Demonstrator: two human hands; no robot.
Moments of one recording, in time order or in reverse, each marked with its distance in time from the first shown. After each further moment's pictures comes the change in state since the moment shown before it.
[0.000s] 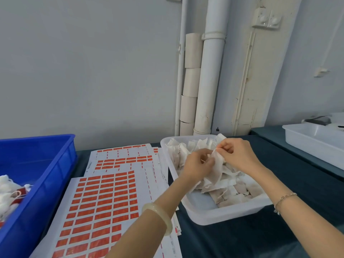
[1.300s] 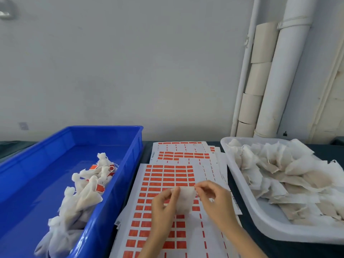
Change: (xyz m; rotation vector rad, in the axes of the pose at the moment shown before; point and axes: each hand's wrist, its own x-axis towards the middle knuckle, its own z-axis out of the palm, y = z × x) left_hand -0.188 -0.094 -0.155 -0.121 0.665 -0.211; right_hand -0.110 -0.113 0.202 0.546 -0.161 -0.161
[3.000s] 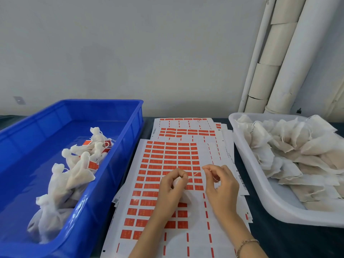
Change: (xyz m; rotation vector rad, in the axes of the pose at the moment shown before) left_hand 0.005 -0.020 0.008 -0.024 -0.184 0.056; right_hand -0.011 0.047 0.029 -0.087 0.292 -0.099
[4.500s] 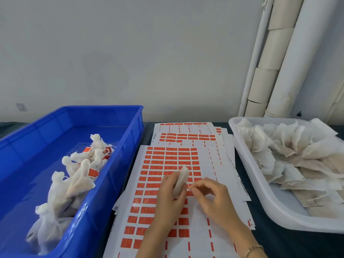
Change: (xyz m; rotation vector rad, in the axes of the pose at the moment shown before) left_hand -0.005 -0.008 -0.004 0.419 0.092 0.065; right_hand 0.002 -0.005 -0.004 0.224 -0.471 0.048
